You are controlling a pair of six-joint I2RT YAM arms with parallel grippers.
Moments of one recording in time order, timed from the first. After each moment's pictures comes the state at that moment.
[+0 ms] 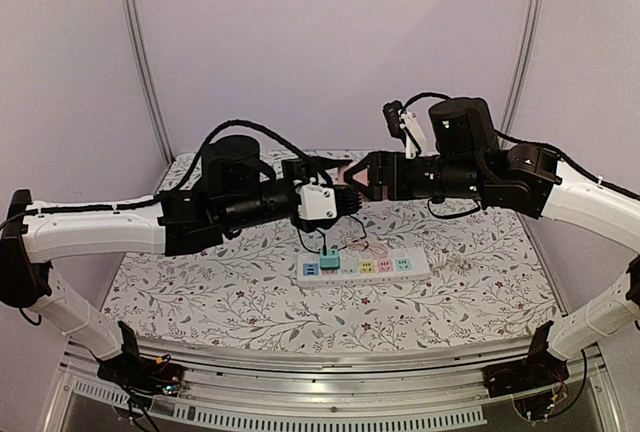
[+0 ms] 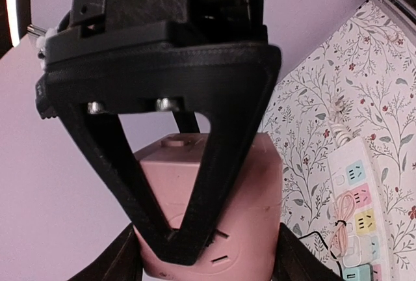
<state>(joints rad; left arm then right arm) -1.06 1.45 1.09 0.25 0.02 1.05 0.98 1.35 1.33 -0.41 0.05 0.59</state>
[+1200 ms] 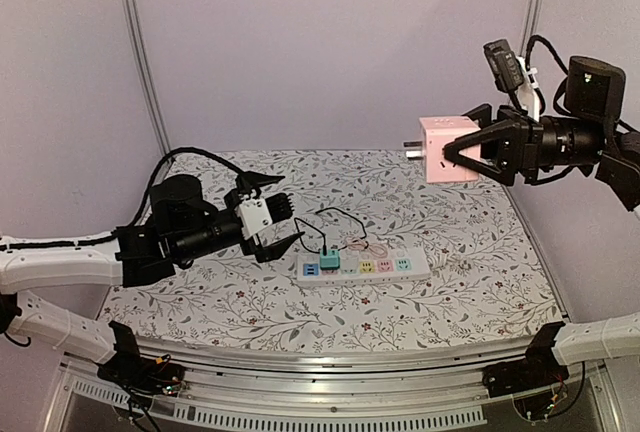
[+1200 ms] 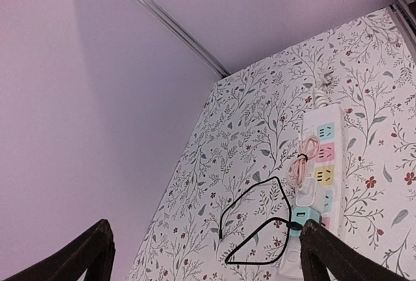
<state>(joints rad) -0.97 1.15 0.71 0.31 -0.04 0.75 0.71 1.03 1.41 -0.52 -0.76 0.20</state>
